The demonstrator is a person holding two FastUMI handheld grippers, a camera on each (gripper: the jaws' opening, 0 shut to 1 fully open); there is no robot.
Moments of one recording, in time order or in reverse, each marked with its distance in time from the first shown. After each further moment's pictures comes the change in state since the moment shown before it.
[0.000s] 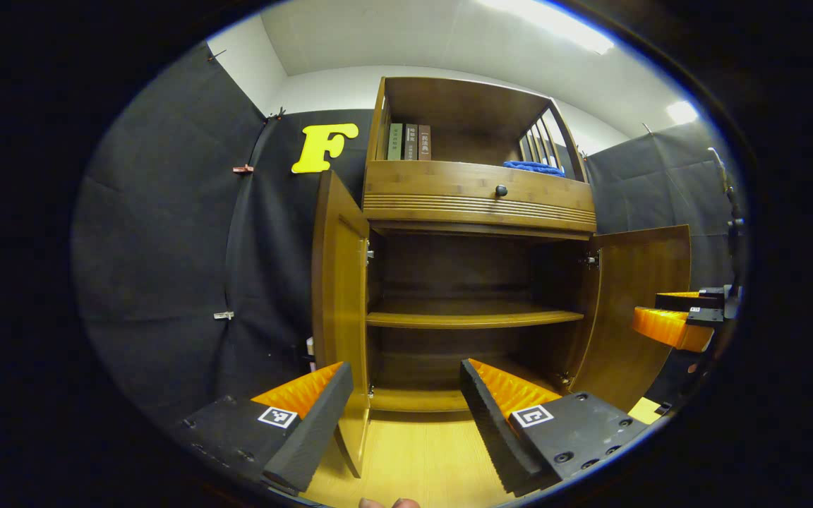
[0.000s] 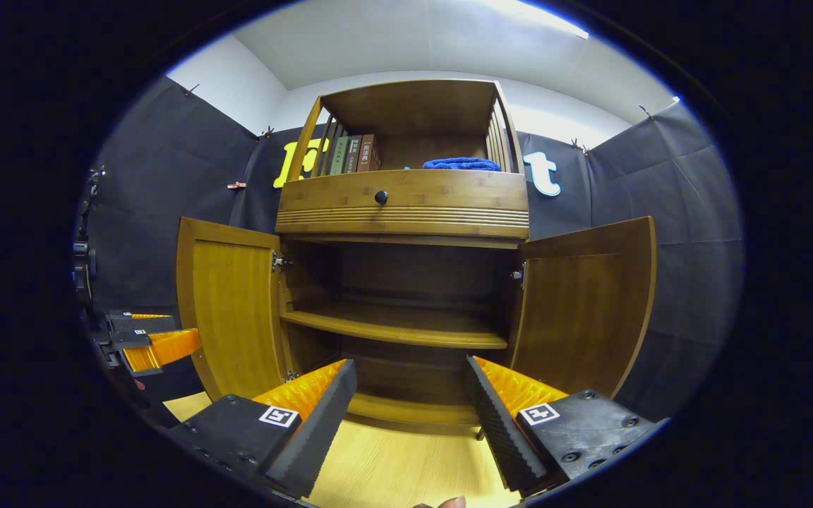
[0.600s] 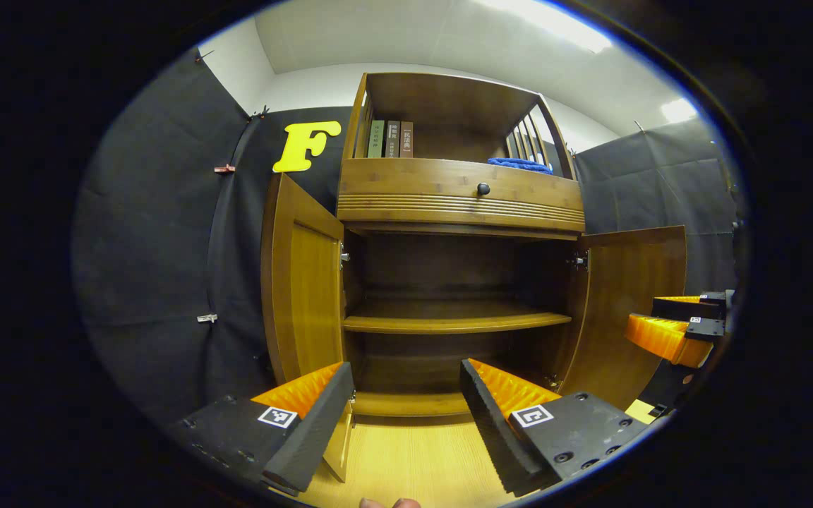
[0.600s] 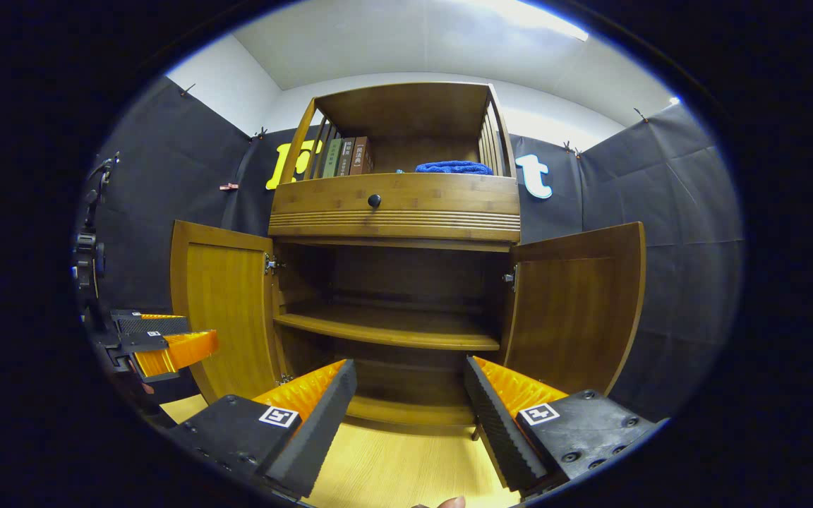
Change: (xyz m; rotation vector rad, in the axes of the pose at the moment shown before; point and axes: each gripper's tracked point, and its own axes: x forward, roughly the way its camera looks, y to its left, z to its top) left arm 0.019 -0.019 0.007 0.005 0.007 -0.041; right arm -0.002 -0.001 0.002 -0.001 -0.005 -0.027
